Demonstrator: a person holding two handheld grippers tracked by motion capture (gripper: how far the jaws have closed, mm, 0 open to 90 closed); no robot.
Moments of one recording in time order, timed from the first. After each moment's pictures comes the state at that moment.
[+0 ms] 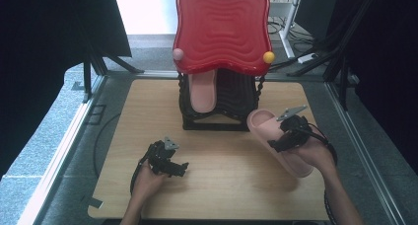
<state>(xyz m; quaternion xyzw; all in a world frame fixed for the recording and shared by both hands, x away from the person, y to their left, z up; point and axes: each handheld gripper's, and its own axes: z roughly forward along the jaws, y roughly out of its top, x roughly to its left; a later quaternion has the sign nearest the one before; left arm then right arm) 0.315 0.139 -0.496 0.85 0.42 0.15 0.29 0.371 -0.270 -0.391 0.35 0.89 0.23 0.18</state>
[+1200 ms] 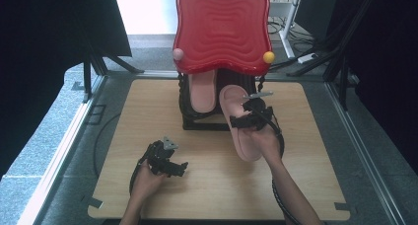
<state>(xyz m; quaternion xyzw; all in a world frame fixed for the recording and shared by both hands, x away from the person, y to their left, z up) 0.314 0.140 -0.495 0.85 0.42 0.15 0.29 0.405 -0.158 -0.382 0.50 0.78 0.32 0.22</state>
